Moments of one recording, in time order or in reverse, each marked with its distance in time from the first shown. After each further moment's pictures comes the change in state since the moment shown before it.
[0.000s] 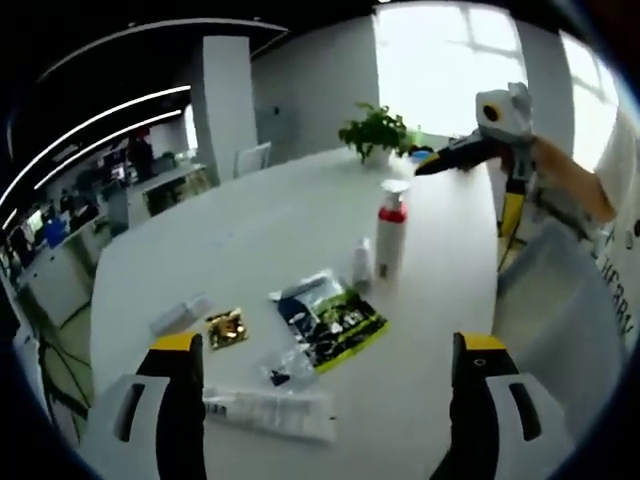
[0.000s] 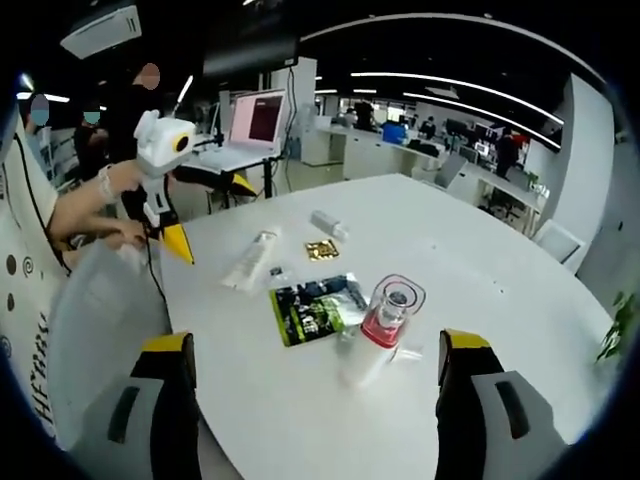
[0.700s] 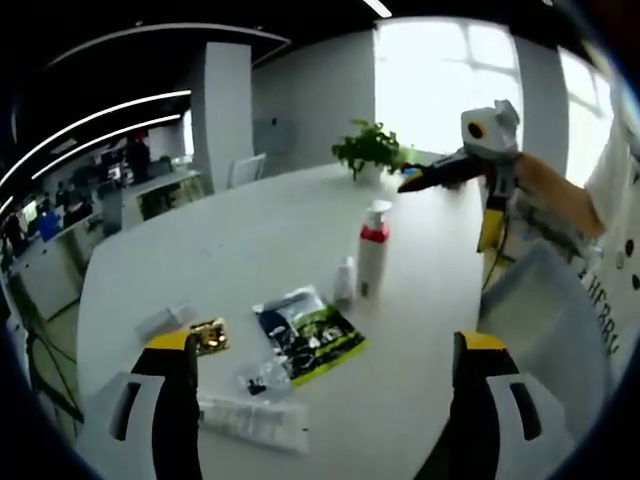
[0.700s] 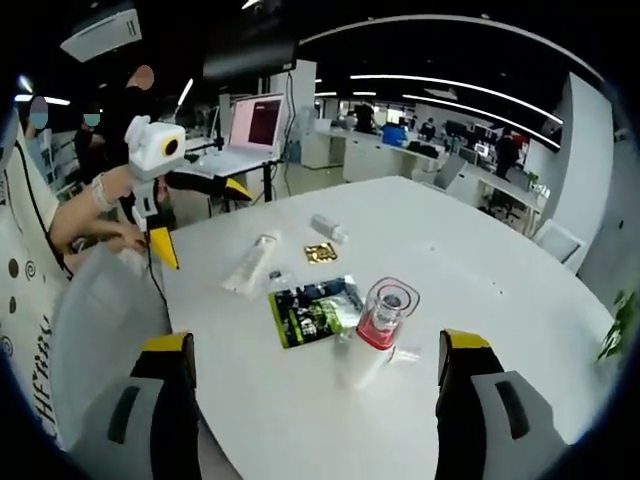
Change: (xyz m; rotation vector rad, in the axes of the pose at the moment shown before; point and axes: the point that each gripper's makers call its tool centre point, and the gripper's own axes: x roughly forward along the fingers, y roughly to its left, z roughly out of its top) left arm -0.004 -0.013 0.014 -0.065 -0.086 -0.044; right arm -0.002 -0.004 0.003 0.007 -0.009 0.011
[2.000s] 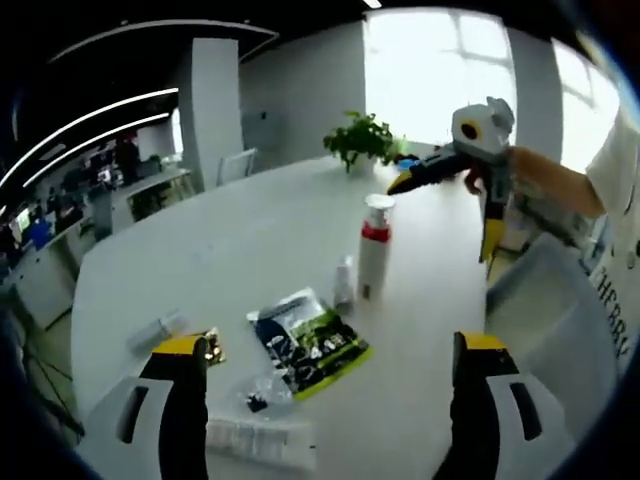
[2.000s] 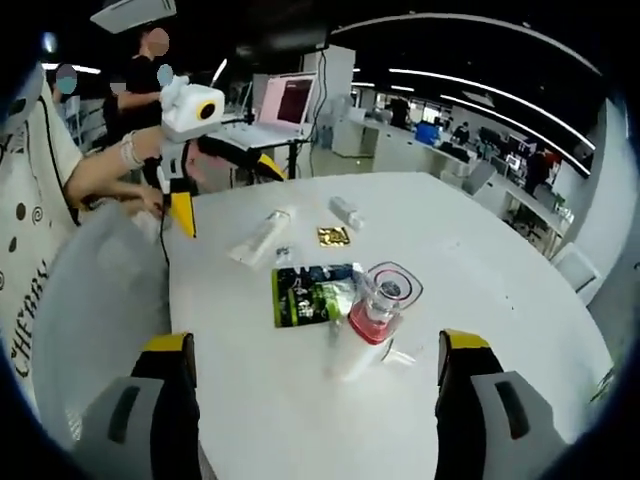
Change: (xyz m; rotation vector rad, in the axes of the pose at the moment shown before) left arm 0.021 0.006 0.008 0.010 0.015 -0.016; right arm 0.007 -0.006 -0.015 -0.100 0.042 0.104
